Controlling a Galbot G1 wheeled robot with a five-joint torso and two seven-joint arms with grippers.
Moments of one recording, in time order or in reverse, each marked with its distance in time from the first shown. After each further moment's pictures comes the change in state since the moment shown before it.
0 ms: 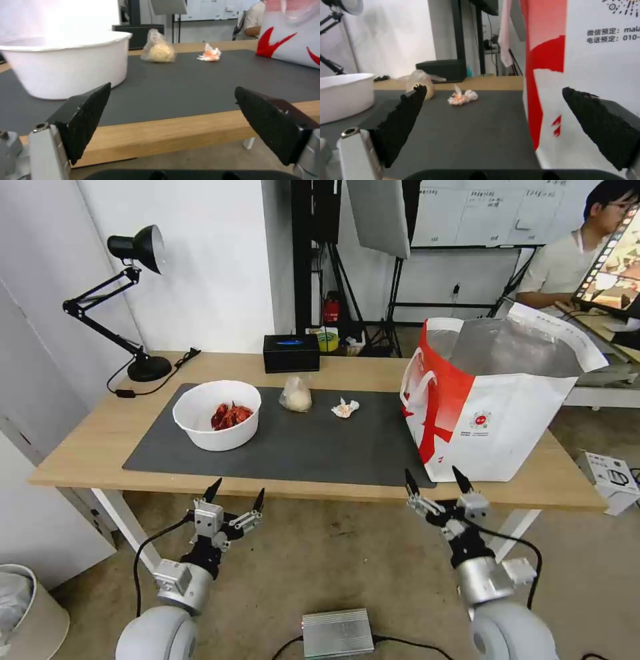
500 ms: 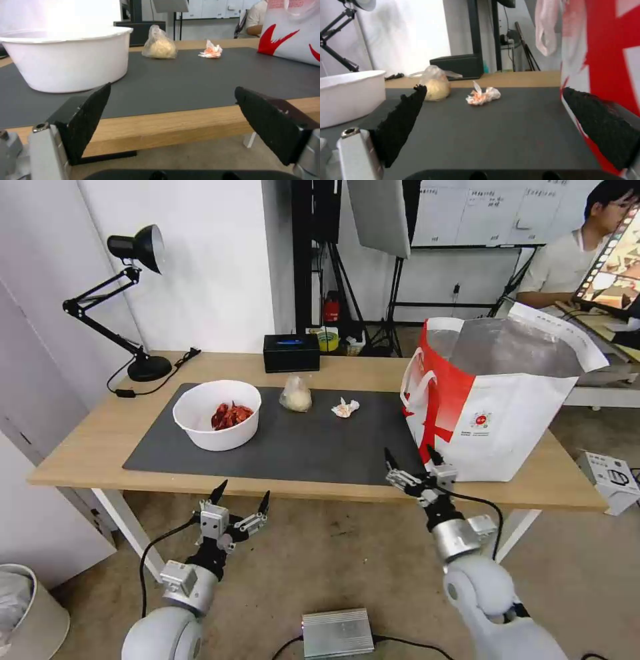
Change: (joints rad) left arm 0.013 -0.016 -0.007 0.004 0.004 -0.006 0.001; right arm 0.203 -0.016 -0.151 -0.160 0.035 -0.009 0.025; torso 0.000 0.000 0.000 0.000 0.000
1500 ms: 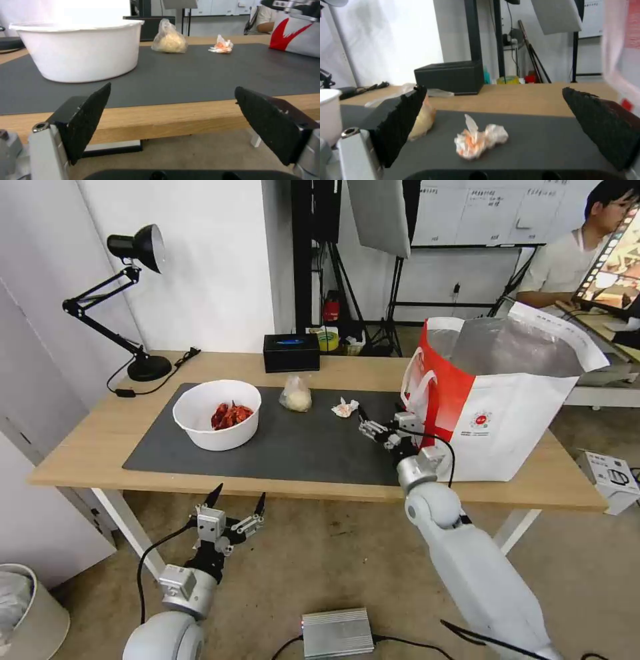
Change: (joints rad) left arm 0.009 -0.047 -0.028 0.014 0.028 -0.004 0.003; right arm 0.510 0.037 -0.200 -0.428 0.092 -0.028 0.057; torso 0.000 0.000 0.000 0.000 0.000
